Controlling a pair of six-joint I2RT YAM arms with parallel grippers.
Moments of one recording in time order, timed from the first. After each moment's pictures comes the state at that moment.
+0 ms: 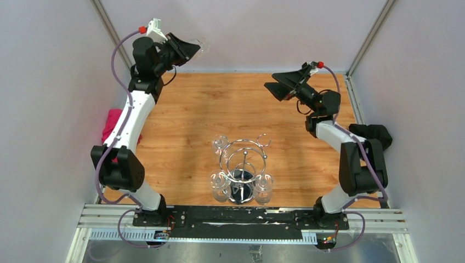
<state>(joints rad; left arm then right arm) -0.10 1.58 1.53 0.12 0.44 -0.78 0.15 1.60 0.92 1.29 -0.78 1.76</state>
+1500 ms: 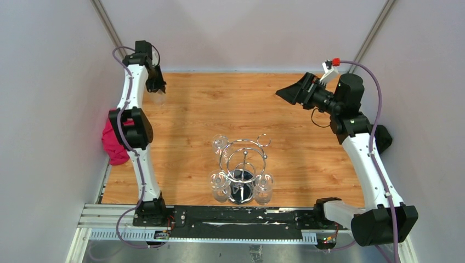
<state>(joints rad) 0.11 2.21 2.26 -1.11 0.04 -0.22 0.11 1.12 1.17 -0.22 -0.65 0.62</state>
